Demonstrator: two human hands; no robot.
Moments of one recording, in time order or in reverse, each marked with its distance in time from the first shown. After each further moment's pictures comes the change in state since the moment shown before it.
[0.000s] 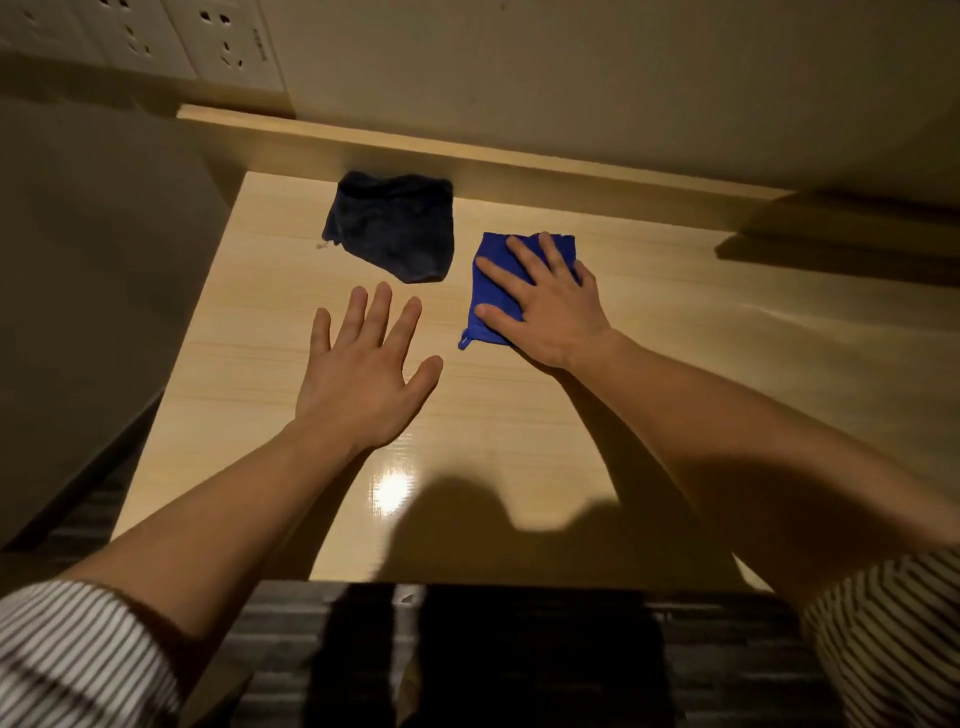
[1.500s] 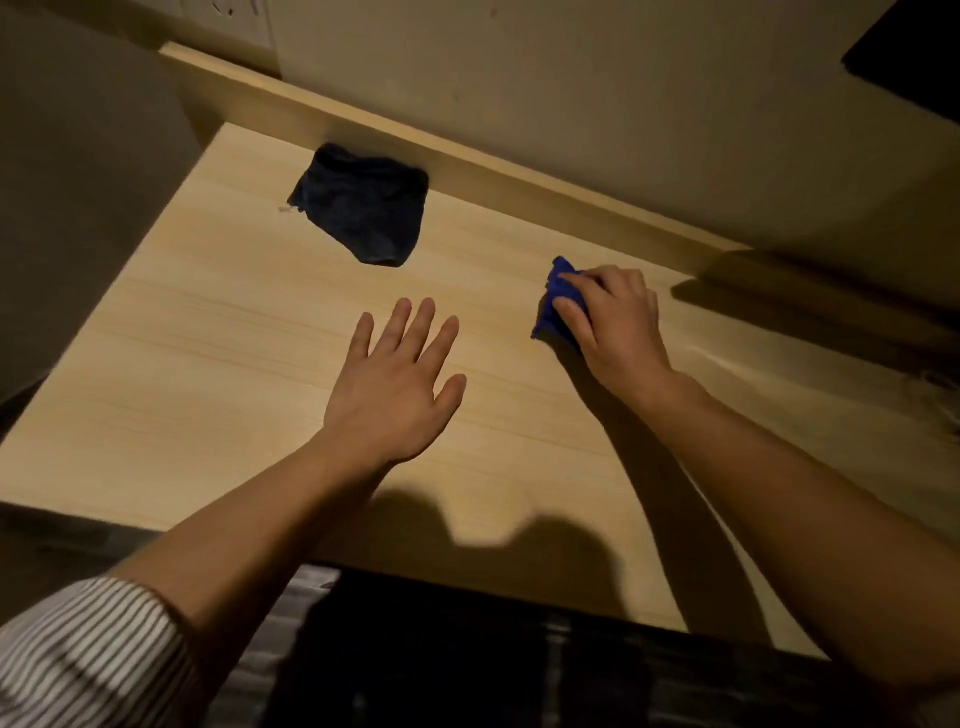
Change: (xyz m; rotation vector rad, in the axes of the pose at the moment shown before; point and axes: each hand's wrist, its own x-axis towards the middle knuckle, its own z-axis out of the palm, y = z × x) left_hand -0.012 0.102 0.022 -0.073 0.052 0.026; right_hand -0.066 0.094 -0.060 0.117 0.243 -0.074
